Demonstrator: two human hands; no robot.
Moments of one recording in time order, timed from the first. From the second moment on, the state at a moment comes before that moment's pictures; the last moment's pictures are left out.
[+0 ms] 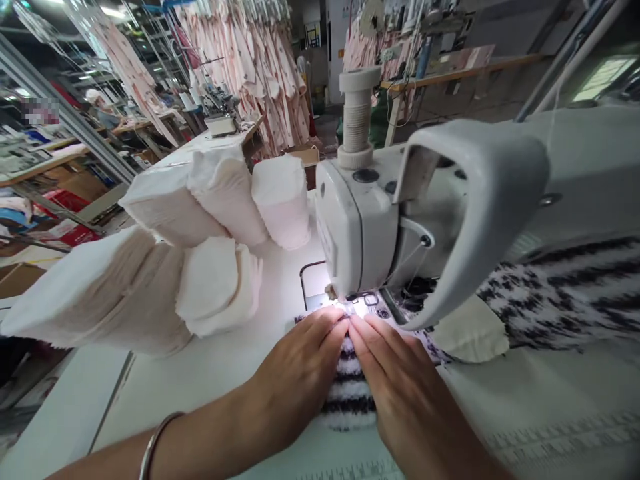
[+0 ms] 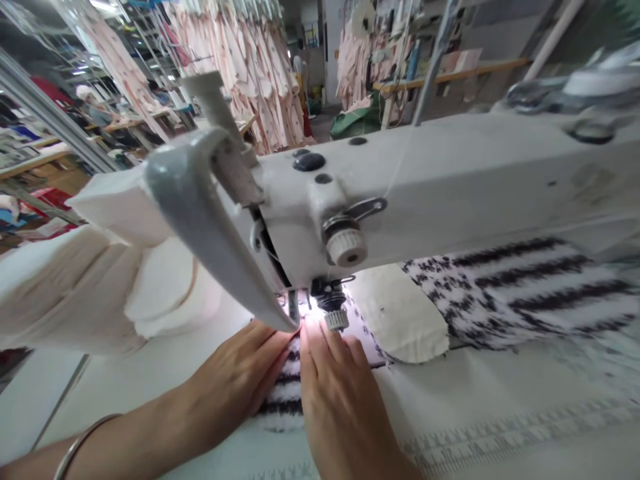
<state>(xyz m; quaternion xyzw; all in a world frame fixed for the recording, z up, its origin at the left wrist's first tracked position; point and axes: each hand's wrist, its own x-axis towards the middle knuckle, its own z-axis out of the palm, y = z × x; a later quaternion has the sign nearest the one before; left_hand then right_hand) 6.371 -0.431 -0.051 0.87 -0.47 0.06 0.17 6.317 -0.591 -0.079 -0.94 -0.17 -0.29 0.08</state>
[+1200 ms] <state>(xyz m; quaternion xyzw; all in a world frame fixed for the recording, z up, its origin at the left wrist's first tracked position) 6.369 -0.412 -0.034 0.87 -0.41 -0.08 0.26 6.330 -0.629 -0.073 -0.93 -0.28 -0.17 0.20</state>
